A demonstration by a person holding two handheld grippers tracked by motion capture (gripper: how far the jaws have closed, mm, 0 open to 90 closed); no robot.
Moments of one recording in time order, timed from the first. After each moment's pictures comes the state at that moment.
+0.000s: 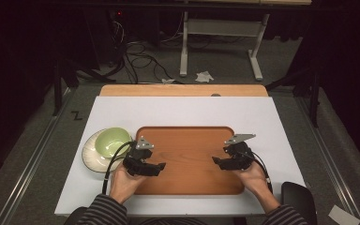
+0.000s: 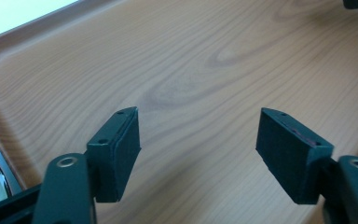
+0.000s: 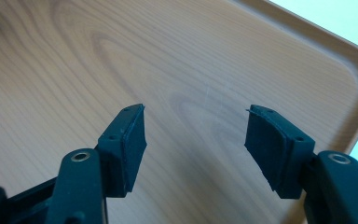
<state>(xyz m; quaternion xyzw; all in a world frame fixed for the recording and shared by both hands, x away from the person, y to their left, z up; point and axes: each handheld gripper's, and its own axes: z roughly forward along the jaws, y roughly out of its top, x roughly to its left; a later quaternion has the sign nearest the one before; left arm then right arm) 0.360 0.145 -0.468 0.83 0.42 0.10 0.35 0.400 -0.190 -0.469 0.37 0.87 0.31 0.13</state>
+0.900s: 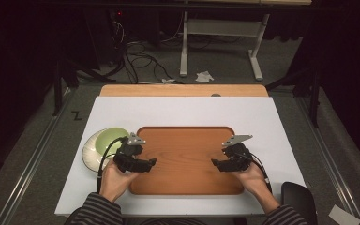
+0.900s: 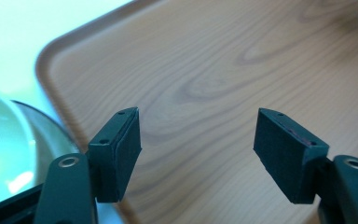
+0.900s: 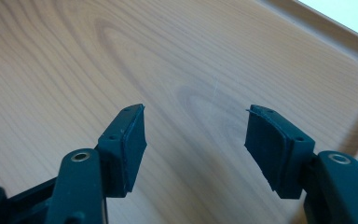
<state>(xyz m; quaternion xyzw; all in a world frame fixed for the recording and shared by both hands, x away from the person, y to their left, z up) 0.360 0.169 -0.446 0.82 0.44 0.12 0.33 0.398 -0.184 -0.471 0.36 0.88 0.30 0.13</state>
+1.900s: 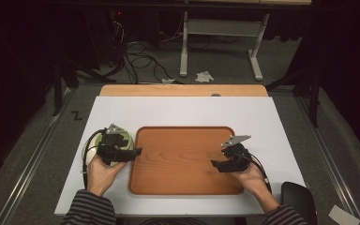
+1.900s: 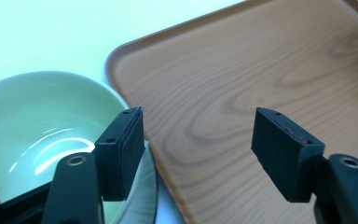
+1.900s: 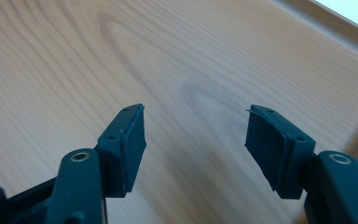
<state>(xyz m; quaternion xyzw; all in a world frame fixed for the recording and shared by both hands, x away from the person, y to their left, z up) 0.372 0.215 -0.431 0.78 0.50 0.13 0.35 0.398 -0.183 -0.473 0.35 0.88 0.29 0.12</state>
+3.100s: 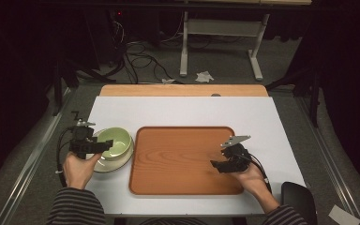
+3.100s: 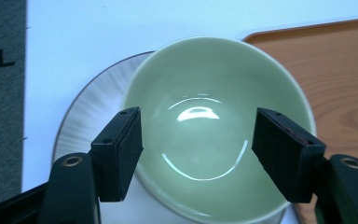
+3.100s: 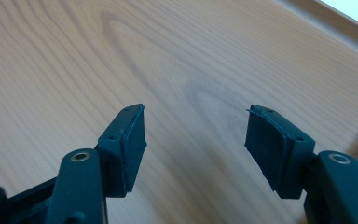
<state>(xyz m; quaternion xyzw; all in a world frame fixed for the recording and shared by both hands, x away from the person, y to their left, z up) 0.383 0.293 -0.441 0.70 0.62 0.16 0.30 0.397 -0.182 -0.474 0.35 0.88 0.29 0.12</state>
